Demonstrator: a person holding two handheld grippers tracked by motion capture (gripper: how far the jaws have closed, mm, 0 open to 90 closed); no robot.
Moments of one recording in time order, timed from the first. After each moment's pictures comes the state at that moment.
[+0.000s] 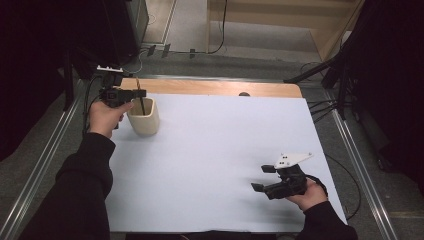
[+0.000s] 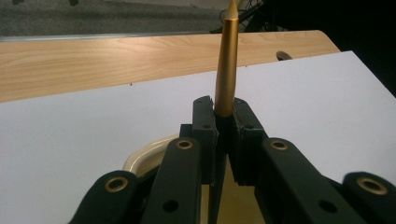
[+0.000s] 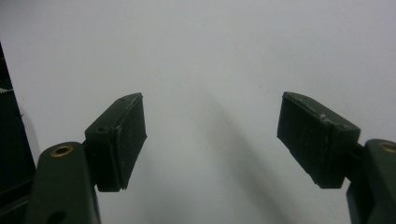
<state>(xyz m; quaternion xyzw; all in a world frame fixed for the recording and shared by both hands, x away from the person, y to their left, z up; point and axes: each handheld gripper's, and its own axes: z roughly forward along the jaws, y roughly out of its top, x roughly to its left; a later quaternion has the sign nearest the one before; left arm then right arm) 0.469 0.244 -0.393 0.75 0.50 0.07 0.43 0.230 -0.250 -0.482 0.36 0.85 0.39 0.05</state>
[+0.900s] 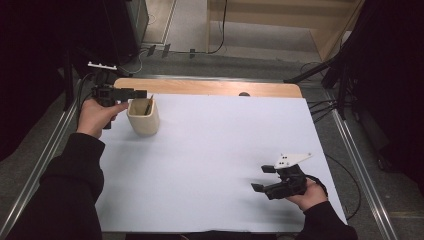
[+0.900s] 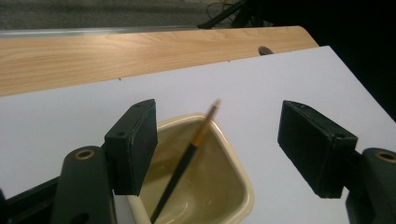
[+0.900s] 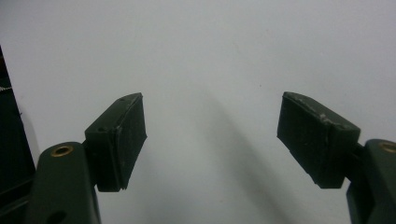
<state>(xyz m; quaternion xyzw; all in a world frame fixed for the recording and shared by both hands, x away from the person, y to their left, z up) 0.457 0.256 -0.373 0.76 0.49 0.04 0.43 0.230 -0.249 -0.482 0.36 0.85 0.38 0.05</state>
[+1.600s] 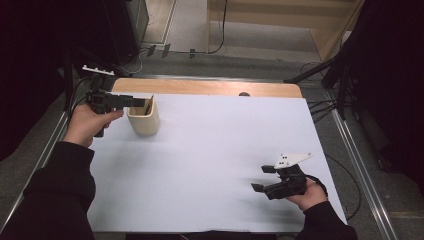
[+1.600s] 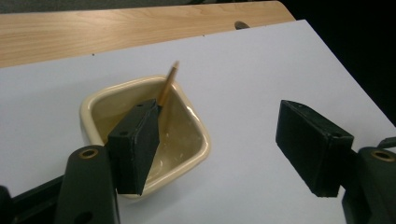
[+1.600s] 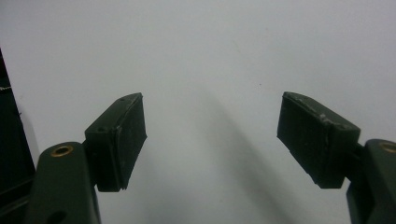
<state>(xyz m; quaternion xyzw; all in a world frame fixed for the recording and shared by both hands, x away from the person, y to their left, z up) 0.424 0.253 -0.359 0.78 0.47 0.01 0.42 0.230 -0.249 -0.483 0.36 0.85 0.38 0.05</state>
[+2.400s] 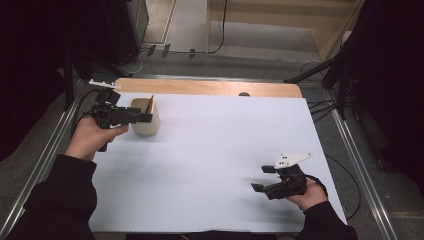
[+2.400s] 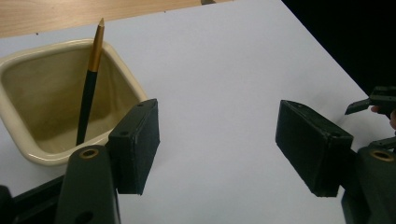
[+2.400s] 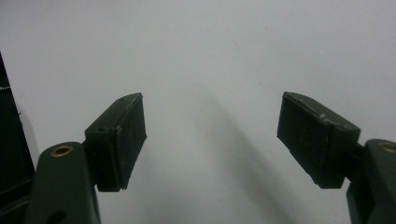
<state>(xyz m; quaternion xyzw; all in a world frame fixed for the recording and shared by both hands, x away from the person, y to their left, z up) 0.387 0.235 -0.367 0.80 0.43 -0.01 0.42 0.230 -0.249 -0.483 0.36 0.85 0.38 0.05</state>
